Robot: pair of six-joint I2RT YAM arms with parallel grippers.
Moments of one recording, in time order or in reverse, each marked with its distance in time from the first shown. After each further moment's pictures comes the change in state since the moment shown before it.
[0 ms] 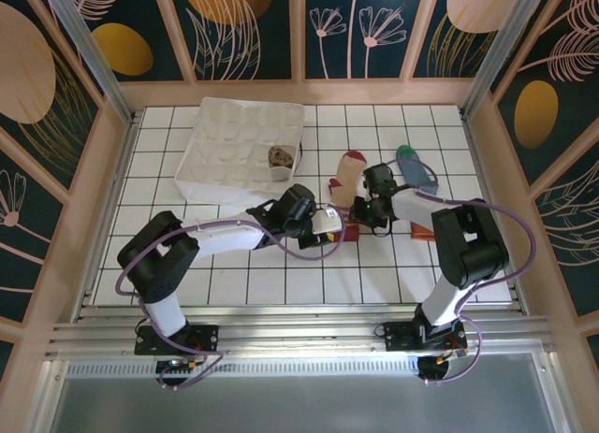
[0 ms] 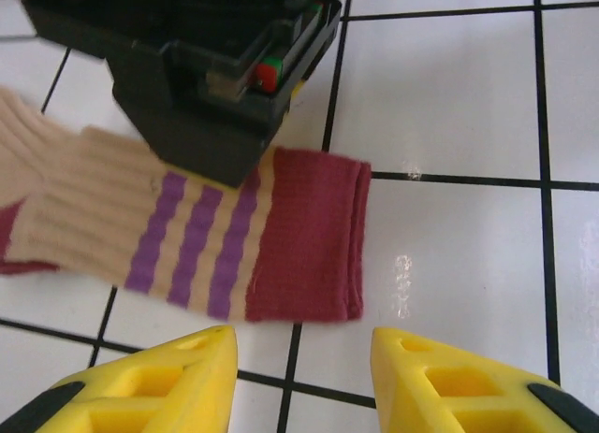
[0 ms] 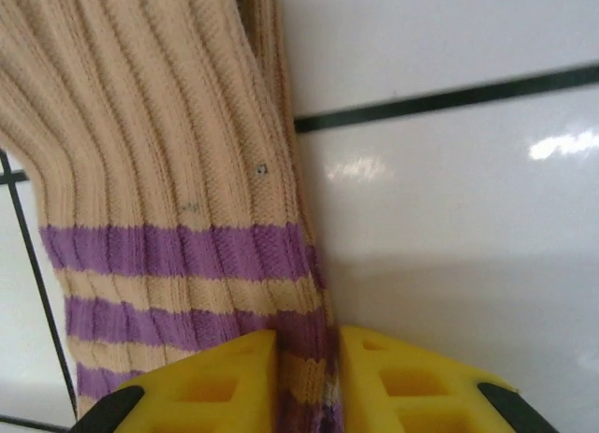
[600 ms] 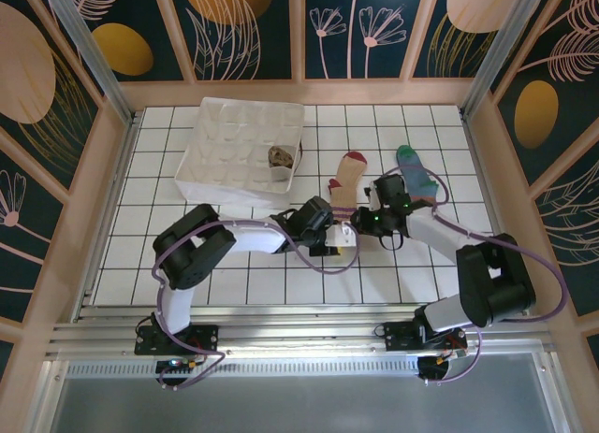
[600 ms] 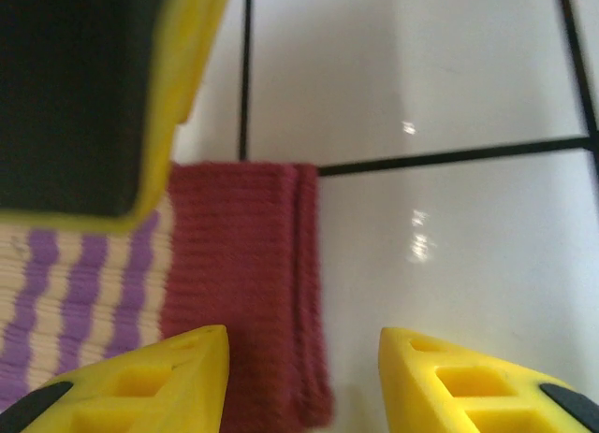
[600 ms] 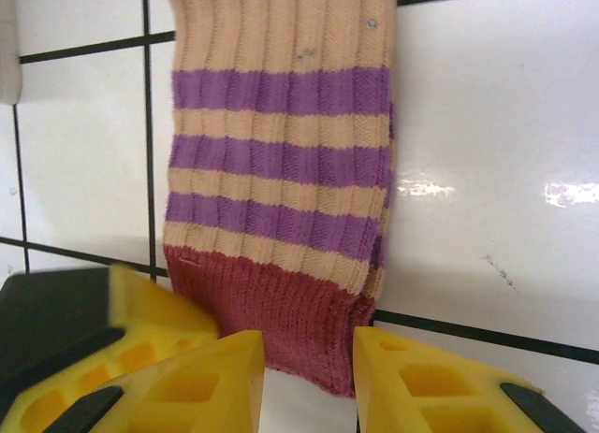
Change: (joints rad) left arm -0.061 0.223 0.087 0.063 -0.050 0.128; right arm 0.005 -0.265 -0.159 0.009 -0.092 -0.131
